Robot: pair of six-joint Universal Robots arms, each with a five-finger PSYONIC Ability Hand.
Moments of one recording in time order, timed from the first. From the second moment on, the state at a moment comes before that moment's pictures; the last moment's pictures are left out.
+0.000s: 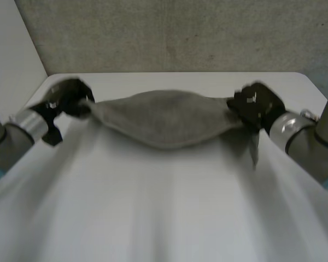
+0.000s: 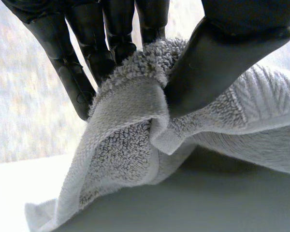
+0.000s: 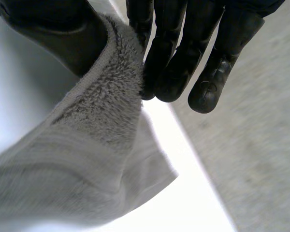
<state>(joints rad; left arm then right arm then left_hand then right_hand) 4.66 -2.07 -1.50 3.52 -0.99 2.89 1.86 -1.19 1.47 -0.04 1.26 2.39 1.25 1.33 1.33 1.36 1.11 1.35 1.32 1.32 1.33 1.18</state>
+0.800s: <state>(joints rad) 4.63 -1.80 -1.97 3.45 -0.97 3.28 1.84 -1.22 1.76 -0.16 1.25 2.42 0.47 0.49 0.49 0.49 0.27 1.35 1.32 1.32 1.33 1.18</state>
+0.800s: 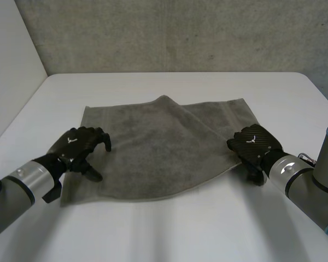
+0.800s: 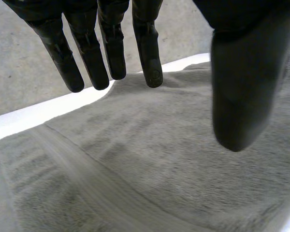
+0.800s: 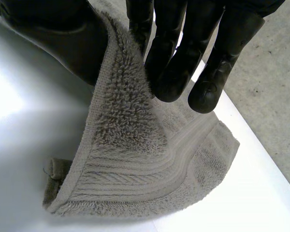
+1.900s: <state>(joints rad) 4.52 -1.92 -2.10 3.63 -1.14 3.48 1.84 -1.22 1.79 -0.17 1.25 2.42 0.69 0.69 0.69 0.69 0.51 1.35 1.32 1.32 1.33 1.18</state>
